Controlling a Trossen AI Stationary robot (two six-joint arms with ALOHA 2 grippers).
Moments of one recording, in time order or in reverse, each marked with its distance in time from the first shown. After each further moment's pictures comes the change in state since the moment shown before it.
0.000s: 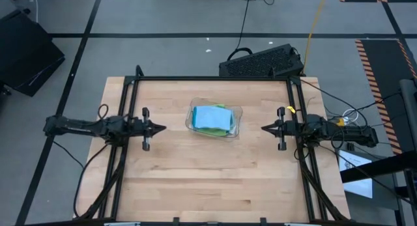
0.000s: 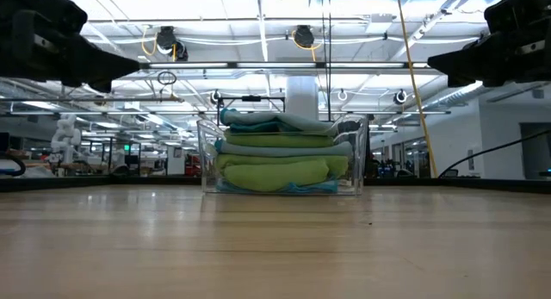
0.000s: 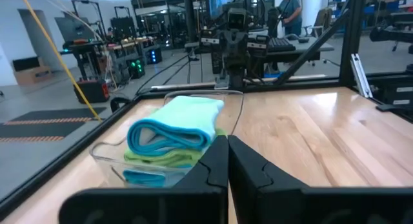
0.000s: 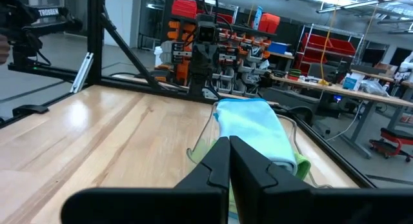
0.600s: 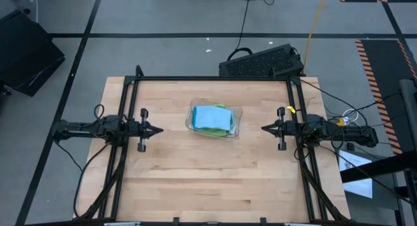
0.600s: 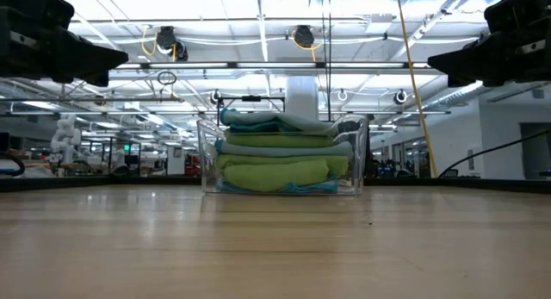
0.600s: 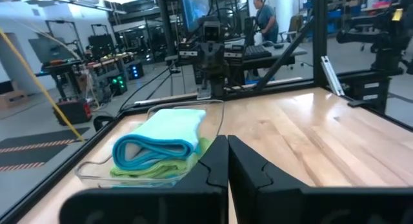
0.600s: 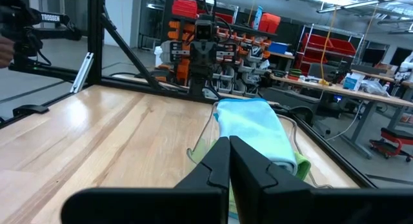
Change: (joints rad) left arm 0.036 -0.198 0.002 -0.177 0.132 0.062; right arm 0.000 0.000 0.000 0.002 0.000 0.000
